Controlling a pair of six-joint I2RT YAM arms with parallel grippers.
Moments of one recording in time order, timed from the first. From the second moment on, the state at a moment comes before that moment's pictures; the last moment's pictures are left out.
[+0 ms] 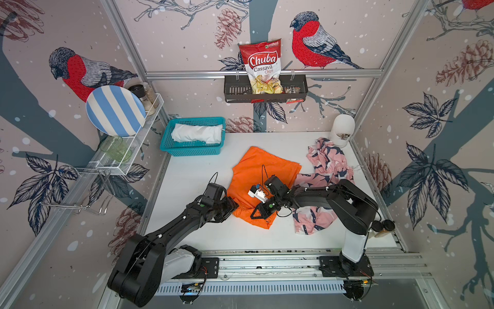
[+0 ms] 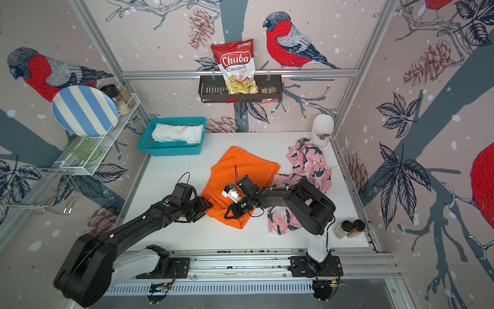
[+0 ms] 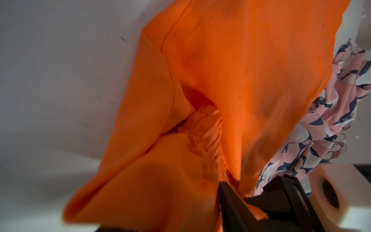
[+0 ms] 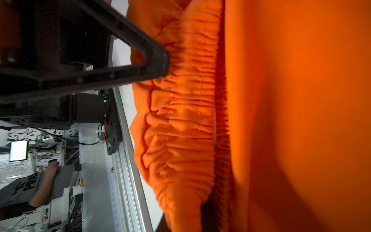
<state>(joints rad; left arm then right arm) -0.40 1.20 0.49 -0.32 0.31 -1.04 0.89 1.86 0.95 -0.08 -0.72 0.25</state>
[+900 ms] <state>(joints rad) -0.40 1.22 0.51 -0.32 0.31 -0.97 1.41 1.74 0.88 -0.03 0.50 -0.34</state>
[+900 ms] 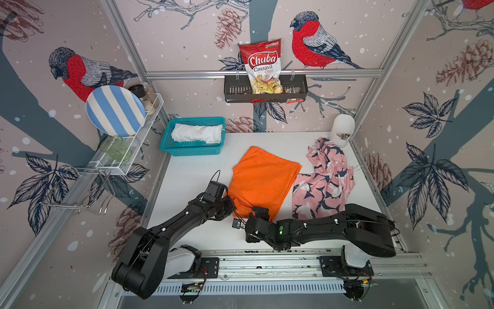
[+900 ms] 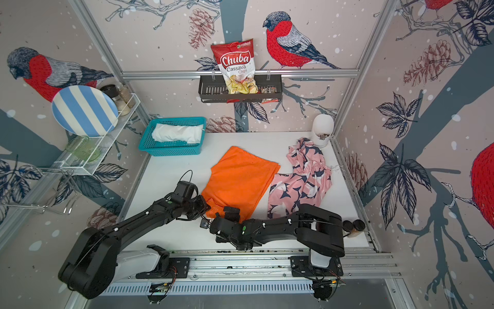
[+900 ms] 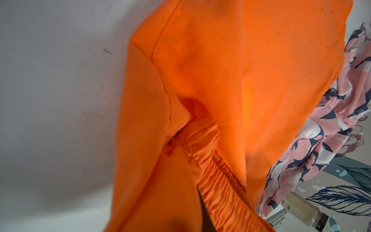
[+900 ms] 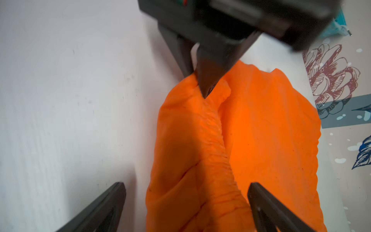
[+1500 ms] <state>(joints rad) -0.40 1.14 0.57 -0.41 0.26 -0.91 1.39 1.83 0.97 -0.04 0.46 -0.25</state>
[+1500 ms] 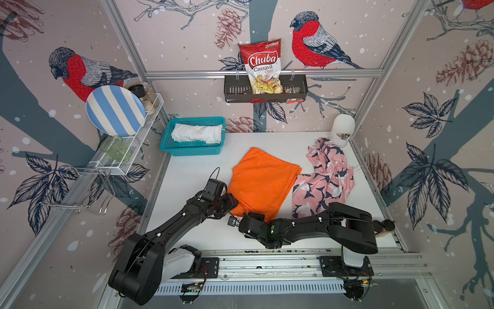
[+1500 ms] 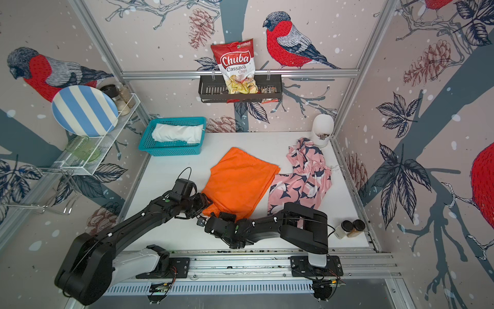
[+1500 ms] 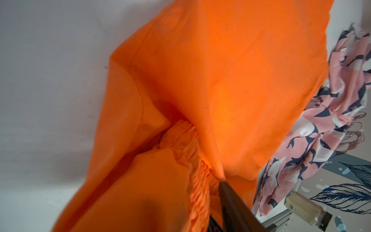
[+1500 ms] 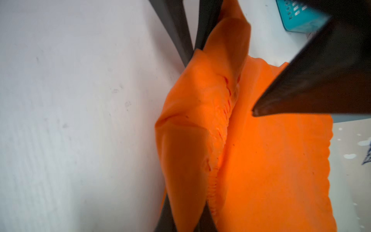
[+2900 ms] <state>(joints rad) -0.50 1.50 0.70 -0.37 0.02 -0.82 0.75 1.77 0.94 -0.13 -0.52 0.42</state>
